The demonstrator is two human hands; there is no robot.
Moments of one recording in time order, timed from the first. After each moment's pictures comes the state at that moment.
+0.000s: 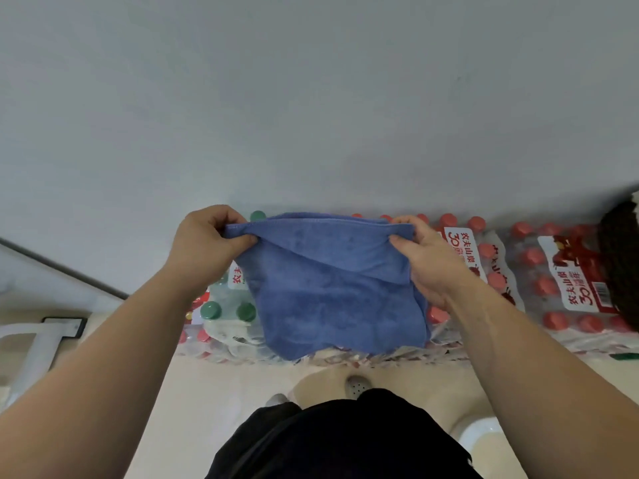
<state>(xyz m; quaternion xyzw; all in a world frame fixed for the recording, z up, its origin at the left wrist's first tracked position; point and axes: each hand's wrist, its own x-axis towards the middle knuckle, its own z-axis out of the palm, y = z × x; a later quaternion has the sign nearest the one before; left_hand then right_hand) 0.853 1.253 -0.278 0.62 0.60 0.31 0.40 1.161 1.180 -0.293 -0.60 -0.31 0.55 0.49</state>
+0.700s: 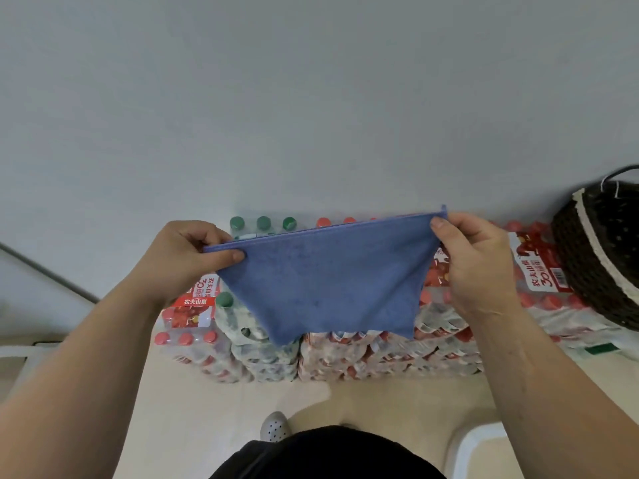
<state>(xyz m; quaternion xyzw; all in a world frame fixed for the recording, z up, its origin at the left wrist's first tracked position) 0.801 1.193 -0.224 0.65 0.48 0.33 0.49 1.146 1.086 -0.210 -0.60 -0.41 0.29 0.63</state>
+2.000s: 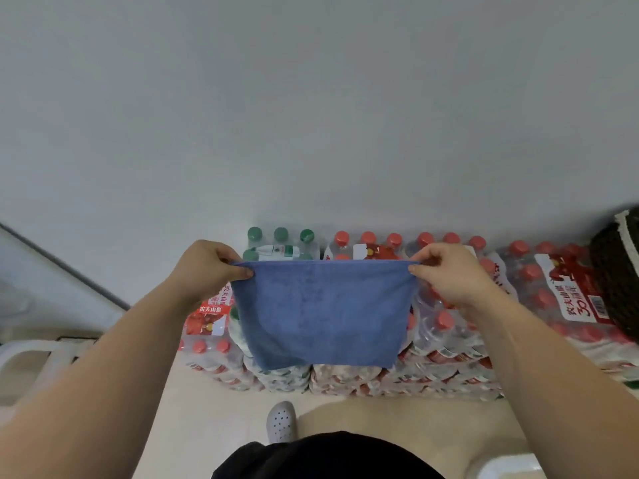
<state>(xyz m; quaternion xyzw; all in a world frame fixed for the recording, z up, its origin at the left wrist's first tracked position) 0.804 1.222 -0.257 0.60 0.67 0.20 0.40 1.168 1.145 -0.261 -0.77 -0.49 0.30 0.27</state>
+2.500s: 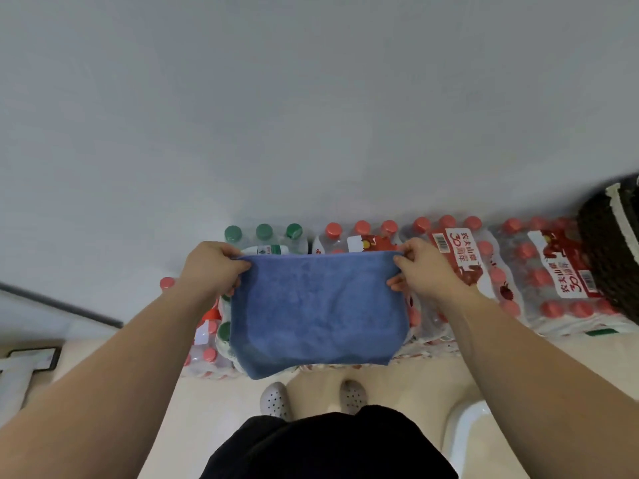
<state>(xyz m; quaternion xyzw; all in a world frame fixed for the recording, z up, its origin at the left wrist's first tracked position) 0.826 1.288 -0.313 0.56 0.68 0.14 0.44 1.149 1.191 -0.320 -0.80 -0.36 0.39 0.27</state>
